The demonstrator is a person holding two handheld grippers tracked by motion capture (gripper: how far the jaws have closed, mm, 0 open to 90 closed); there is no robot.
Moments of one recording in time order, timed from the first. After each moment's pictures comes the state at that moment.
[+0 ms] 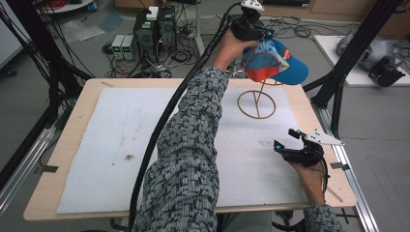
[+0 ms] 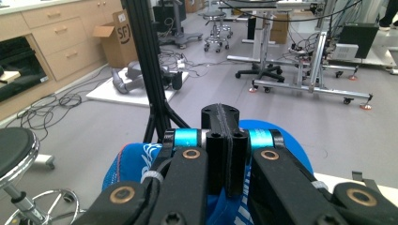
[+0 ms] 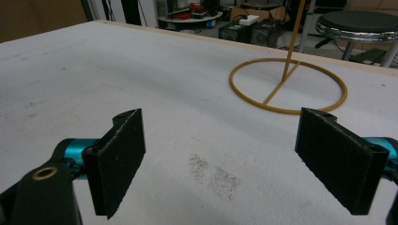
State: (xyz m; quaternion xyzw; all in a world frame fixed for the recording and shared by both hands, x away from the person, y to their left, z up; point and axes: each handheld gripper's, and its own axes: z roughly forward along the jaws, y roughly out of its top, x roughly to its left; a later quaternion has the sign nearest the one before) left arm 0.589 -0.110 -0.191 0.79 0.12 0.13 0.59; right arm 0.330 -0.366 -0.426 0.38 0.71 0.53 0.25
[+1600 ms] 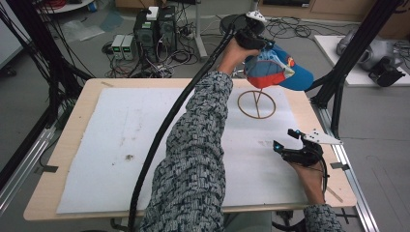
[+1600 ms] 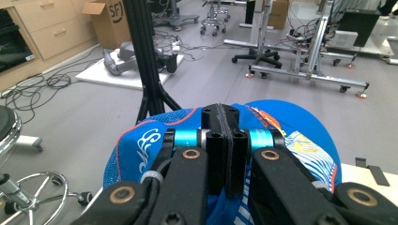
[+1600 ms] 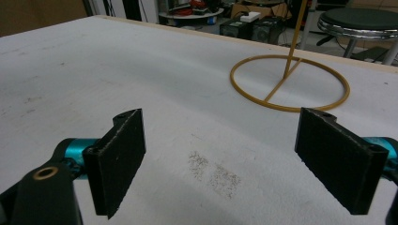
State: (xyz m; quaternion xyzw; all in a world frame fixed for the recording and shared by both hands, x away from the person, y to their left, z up) left arm 0.605 -0.129 -0.225 0.80 0.13 0.11 0.57; right arm 0.332 -0.365 -0.427 0.38 0.72 0.53 0.24
